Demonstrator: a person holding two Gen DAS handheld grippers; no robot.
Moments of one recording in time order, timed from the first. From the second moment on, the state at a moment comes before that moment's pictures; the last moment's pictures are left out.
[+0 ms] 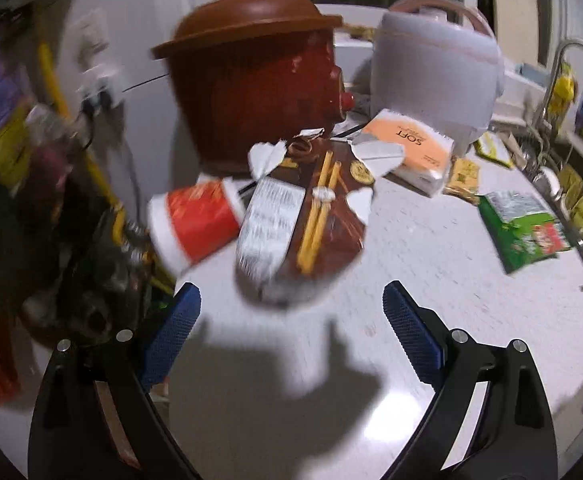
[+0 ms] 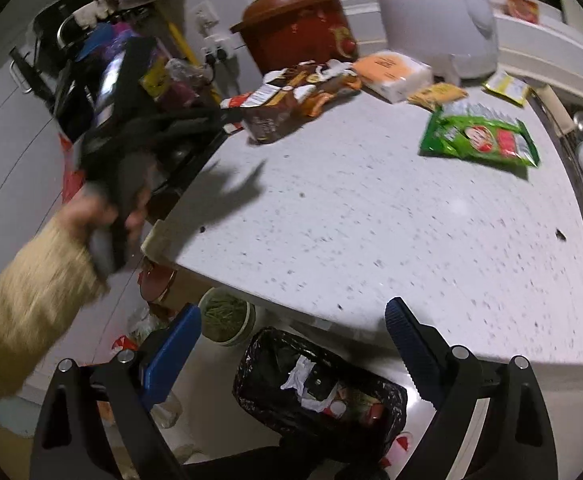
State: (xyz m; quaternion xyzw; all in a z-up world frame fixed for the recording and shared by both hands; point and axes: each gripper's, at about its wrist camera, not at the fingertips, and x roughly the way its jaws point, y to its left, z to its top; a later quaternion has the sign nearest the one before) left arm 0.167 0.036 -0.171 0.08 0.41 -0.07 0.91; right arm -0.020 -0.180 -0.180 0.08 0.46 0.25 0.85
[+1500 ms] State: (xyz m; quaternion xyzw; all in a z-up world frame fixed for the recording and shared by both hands) left arm -0.128 0.246 -0.154 -0.28 0.35 -0.06 0.89; right arm 0.249 0.088 -0.163 -0.05 0.41 0.25 0.88
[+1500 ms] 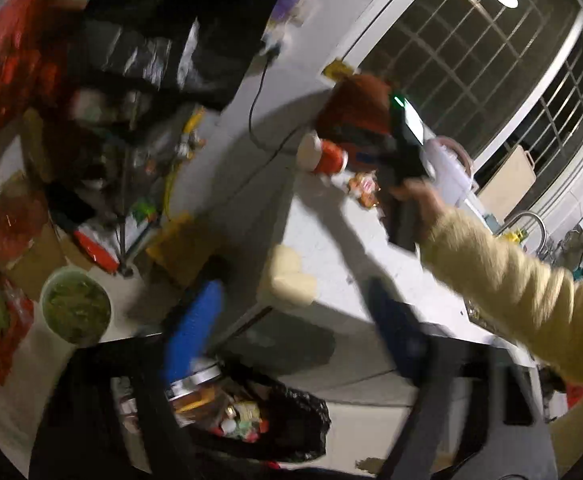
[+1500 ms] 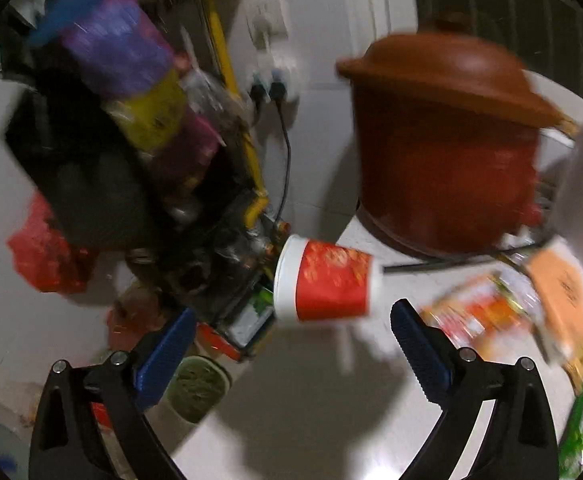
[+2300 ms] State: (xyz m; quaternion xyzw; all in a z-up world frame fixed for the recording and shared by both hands) left arm -0.120 0.252 -0.226 -0.32 0.42 -0.10 0.84; right arm 0.315 0.078 -0.179 -0.14 0.47 0.14 0.86
